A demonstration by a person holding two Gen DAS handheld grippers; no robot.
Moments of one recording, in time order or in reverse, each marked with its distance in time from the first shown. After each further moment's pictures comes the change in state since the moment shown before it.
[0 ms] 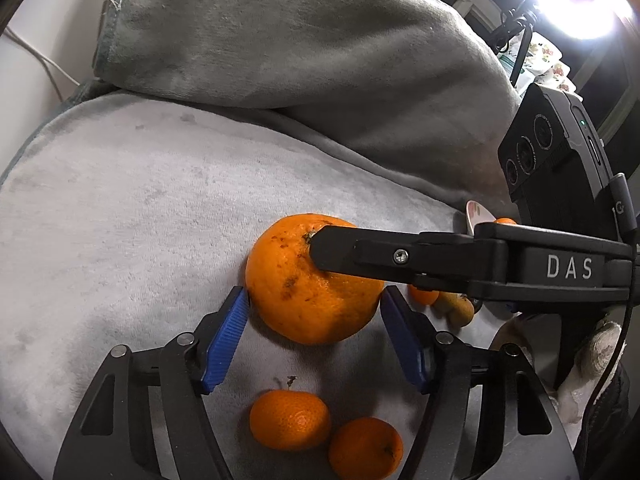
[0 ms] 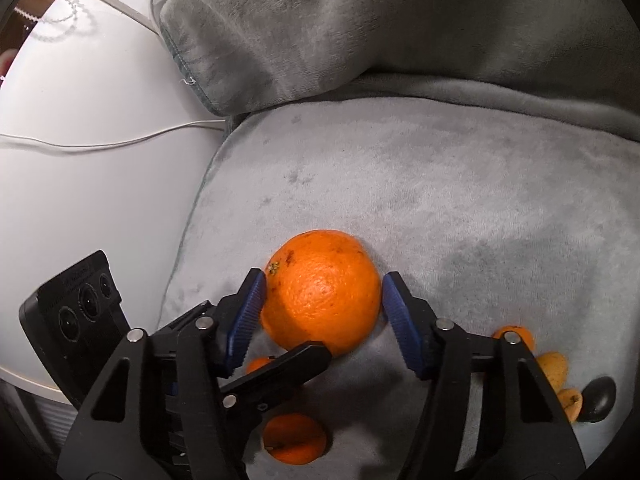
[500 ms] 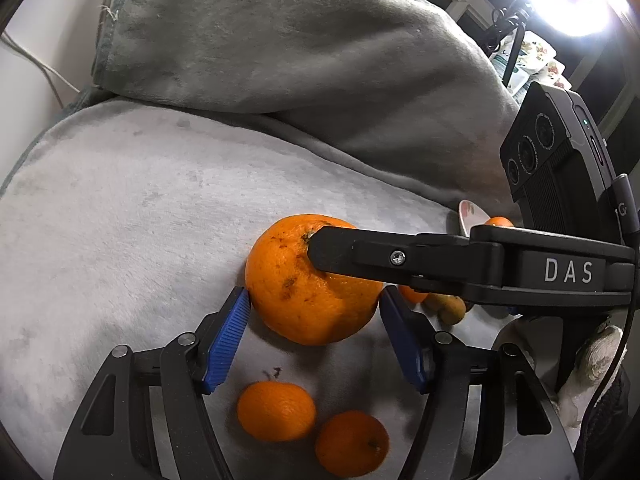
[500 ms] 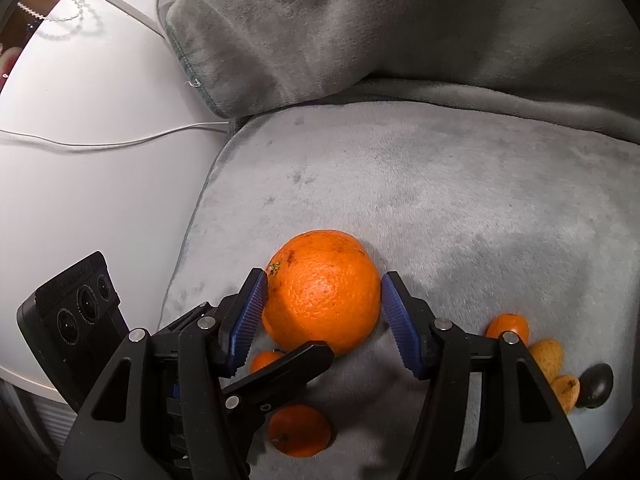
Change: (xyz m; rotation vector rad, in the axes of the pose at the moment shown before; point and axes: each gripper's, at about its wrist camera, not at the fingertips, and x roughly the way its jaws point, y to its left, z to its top) left arm -0.009 -0.011 -0.002 0.011 -0.011 0.000; right arm -0.010 0.002 -0.004 -0.008 -0.015 -0.005
